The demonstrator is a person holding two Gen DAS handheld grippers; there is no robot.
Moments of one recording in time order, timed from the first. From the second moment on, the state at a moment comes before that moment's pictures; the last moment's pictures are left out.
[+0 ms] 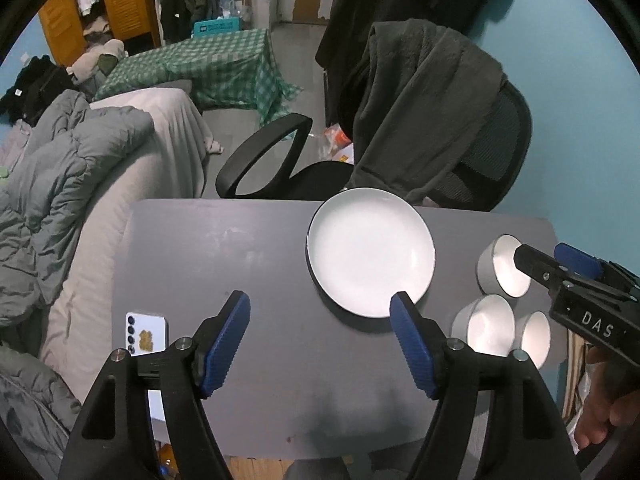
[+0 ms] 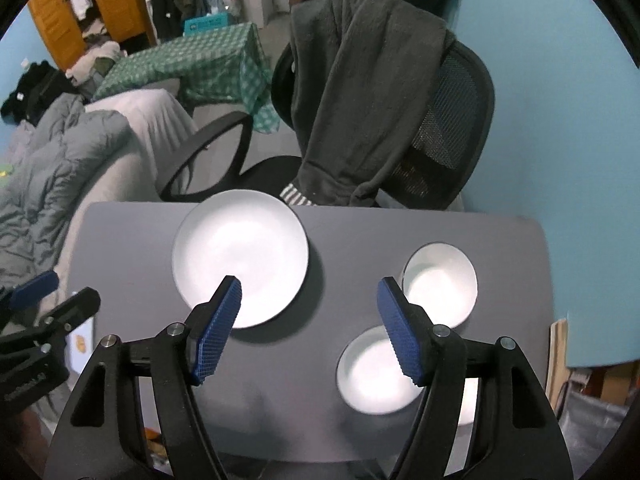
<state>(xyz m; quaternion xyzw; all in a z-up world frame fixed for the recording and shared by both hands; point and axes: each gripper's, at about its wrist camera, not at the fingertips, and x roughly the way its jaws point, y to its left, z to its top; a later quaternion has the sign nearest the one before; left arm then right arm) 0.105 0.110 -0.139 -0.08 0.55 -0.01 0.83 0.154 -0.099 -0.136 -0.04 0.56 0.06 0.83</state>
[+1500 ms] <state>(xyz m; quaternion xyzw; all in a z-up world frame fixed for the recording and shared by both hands) 0.058 0.092 -0.108 -0.09 0.54 -0.11 0.83 0.074 -0.138 -0.087 0.03 0.54 -0.03 0.84</state>
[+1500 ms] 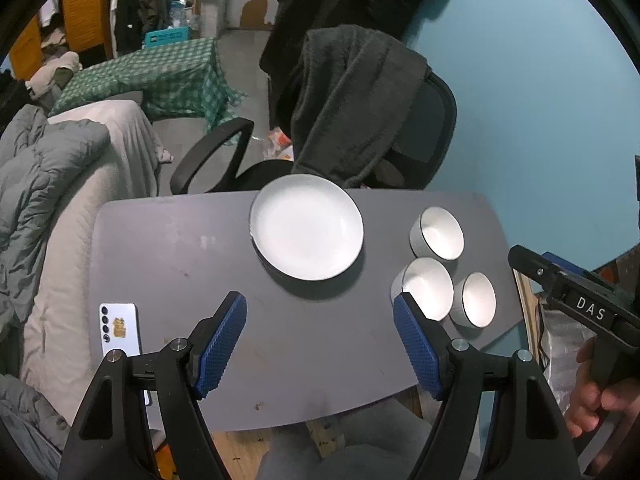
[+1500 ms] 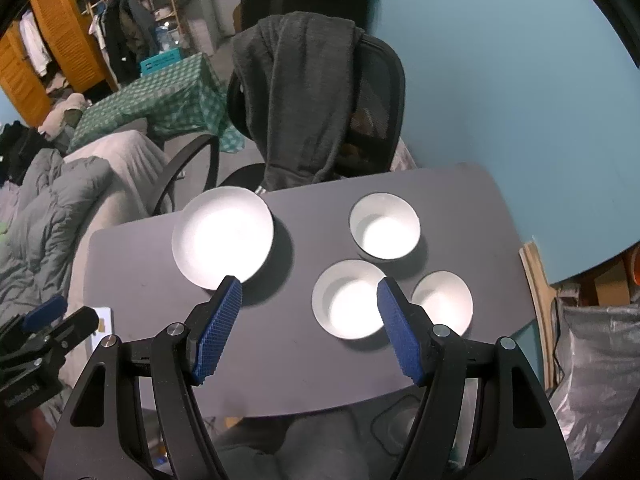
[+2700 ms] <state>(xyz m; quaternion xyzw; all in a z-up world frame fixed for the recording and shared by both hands) 0.108 -0.060 -0.134 0.00 0.58 -0.20 0.79 0.055 -0.282 -0.116 0.10 0.57 -0.11 0.81</state>
